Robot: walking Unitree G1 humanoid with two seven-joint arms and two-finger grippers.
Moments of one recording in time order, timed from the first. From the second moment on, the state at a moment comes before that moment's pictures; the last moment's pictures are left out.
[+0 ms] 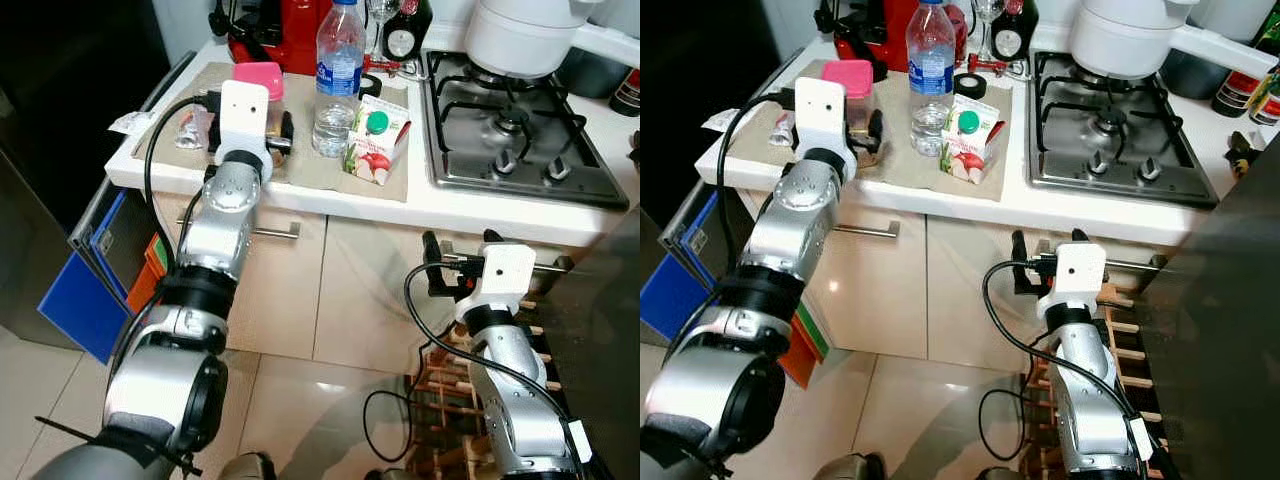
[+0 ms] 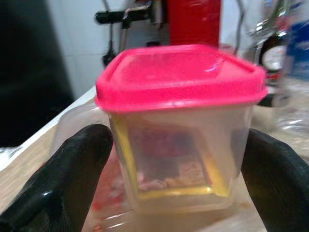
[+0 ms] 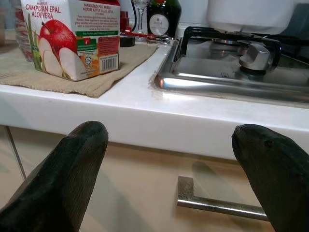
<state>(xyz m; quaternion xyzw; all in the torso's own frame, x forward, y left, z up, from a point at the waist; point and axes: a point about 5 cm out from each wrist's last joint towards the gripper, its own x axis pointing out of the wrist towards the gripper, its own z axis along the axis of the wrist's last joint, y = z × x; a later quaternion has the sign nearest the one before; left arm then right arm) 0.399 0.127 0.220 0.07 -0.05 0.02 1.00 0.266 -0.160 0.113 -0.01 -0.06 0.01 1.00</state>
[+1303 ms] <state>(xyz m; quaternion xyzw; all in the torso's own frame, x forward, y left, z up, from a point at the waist) 0.383 0.117 0.233 0.08 -0.17 -0.05 0.98 0.269 -0.158 0.106 -0.01 -0.04 0.01 1.00</state>
